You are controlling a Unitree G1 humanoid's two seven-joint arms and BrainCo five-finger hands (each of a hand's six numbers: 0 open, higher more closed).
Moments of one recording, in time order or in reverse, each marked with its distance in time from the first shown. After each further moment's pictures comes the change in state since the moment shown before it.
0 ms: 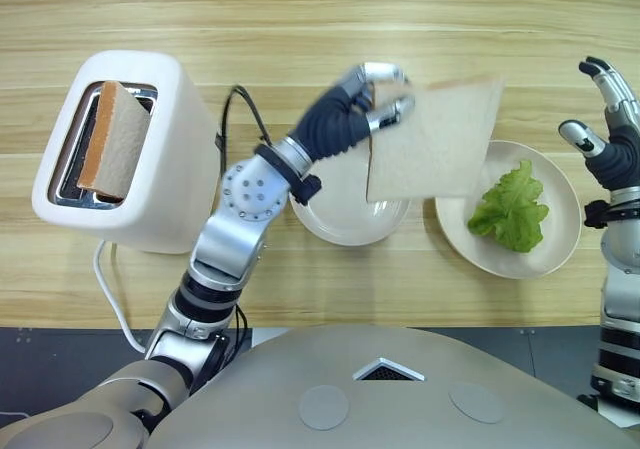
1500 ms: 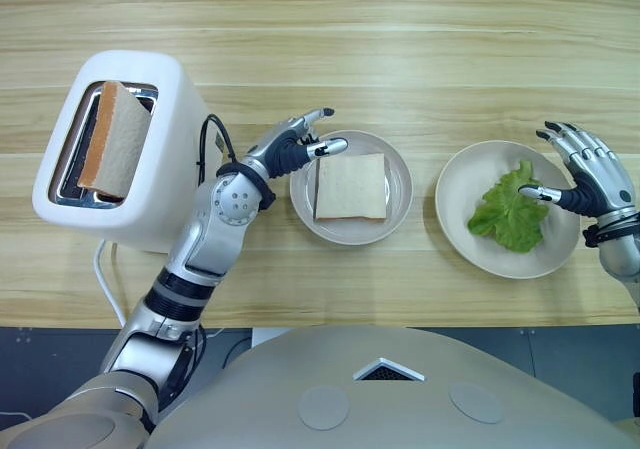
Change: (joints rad) left arm 0.049 0.207 0.041 0.079 0.526 -0.028 -0.007; right arm -0.186 -0.268 0.348 0.711 -0.333 -0.416 -0.453
